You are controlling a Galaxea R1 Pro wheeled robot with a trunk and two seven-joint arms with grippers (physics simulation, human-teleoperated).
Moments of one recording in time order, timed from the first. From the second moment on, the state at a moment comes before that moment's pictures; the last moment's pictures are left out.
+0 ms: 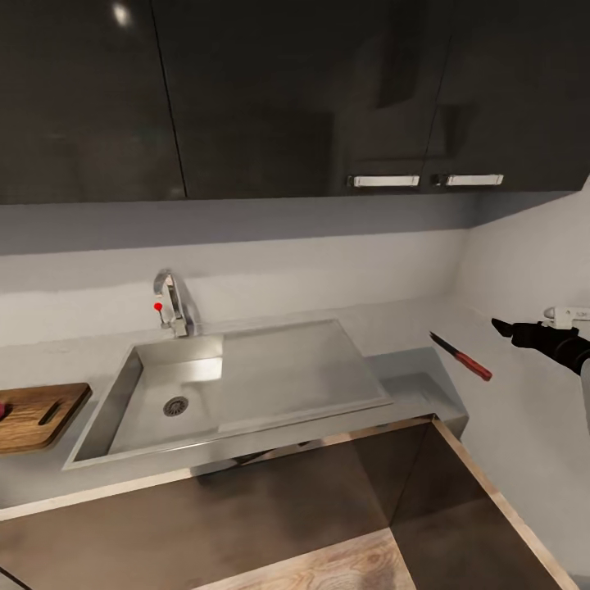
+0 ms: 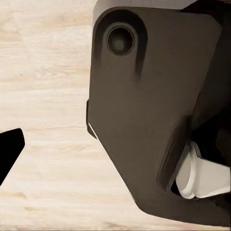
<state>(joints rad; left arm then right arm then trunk) -0.24 -0.06 -0.24 0.08 0.38 0.21 0.16 -0.80 -0.41 -0.44 -1.16 0.08 0.53 0.49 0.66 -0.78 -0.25</state>
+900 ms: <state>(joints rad) -0.11 0.03 -0.23 0.08 0.38 -0.03 -0.14 -0.80 -0.41 -0.44 -1.16 0.08 0.53 0.49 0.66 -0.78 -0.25</state>
